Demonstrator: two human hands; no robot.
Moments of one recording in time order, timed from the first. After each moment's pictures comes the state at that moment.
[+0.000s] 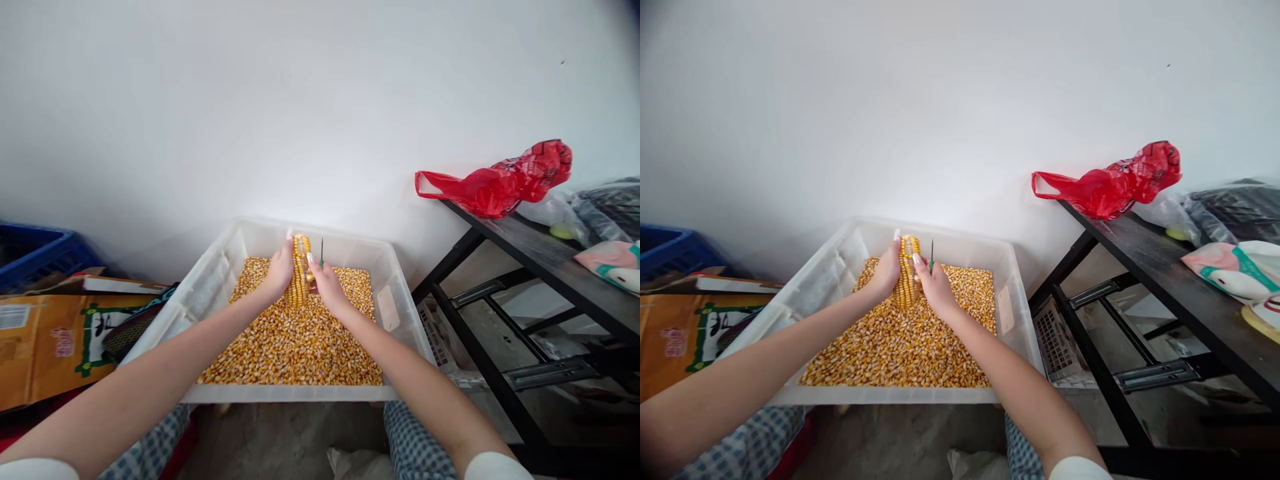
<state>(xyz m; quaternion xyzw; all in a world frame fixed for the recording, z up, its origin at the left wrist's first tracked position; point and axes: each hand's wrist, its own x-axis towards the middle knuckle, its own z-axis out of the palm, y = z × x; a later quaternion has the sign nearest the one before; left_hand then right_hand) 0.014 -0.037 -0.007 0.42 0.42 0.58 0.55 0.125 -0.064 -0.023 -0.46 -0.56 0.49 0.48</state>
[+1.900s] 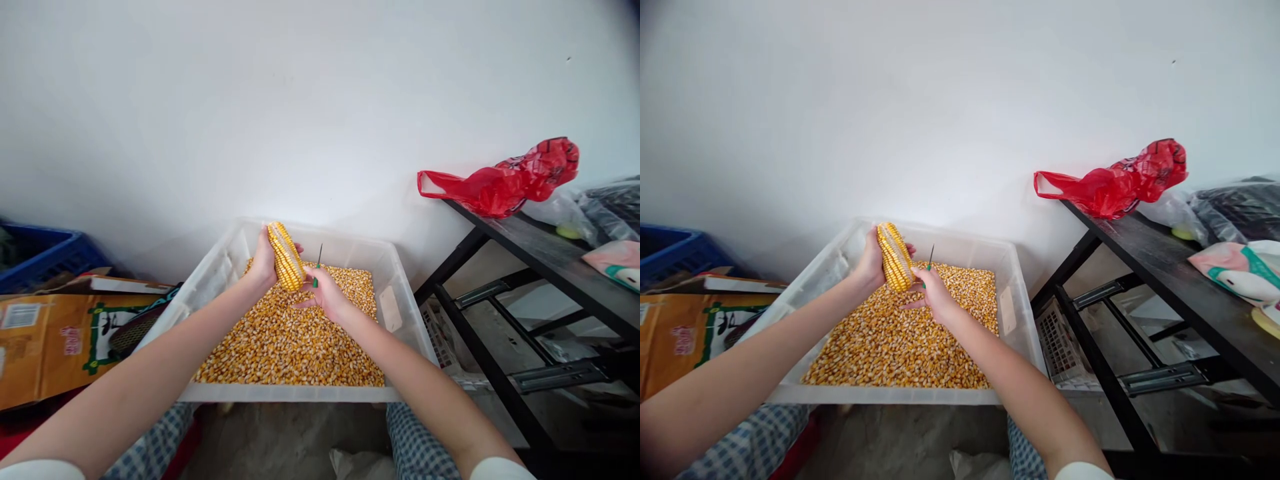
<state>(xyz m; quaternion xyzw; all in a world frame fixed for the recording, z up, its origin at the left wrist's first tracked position) -0.010 -0.018 0.009 0.27 0.38 0.59 0.66 0.121 -0.074 -0.015 -0.38 -0.41 0.71 0.43</state>
